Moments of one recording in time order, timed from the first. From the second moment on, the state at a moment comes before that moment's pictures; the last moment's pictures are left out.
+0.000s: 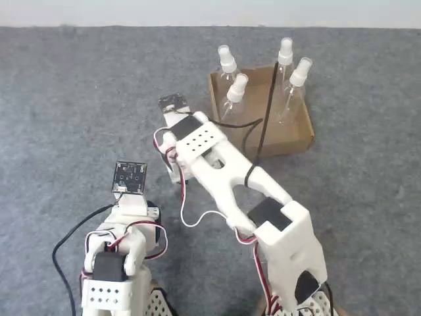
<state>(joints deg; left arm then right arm) -1.8 -103.2 97.5 72.2 5.4 -43.6 29.4 -15.7 81.1 -17.9</state>
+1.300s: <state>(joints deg) -1.8 -103.2 97.5 72.2 5.4 -30.7 -11.0 42.4 66.4 -12.4</state>
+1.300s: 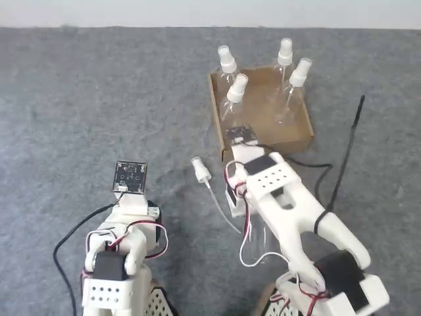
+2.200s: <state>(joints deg) -2.3 -103.2 97.5 68.3 5.1 11.7 -23.6 35.7 72.4 39.5</state>
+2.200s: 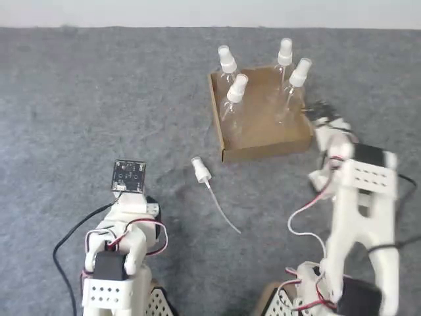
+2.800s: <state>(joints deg) -7.5 -84.1 61.9 61.8 -19.4 33.1 -8.3 35.6 58.2 55.4</state>
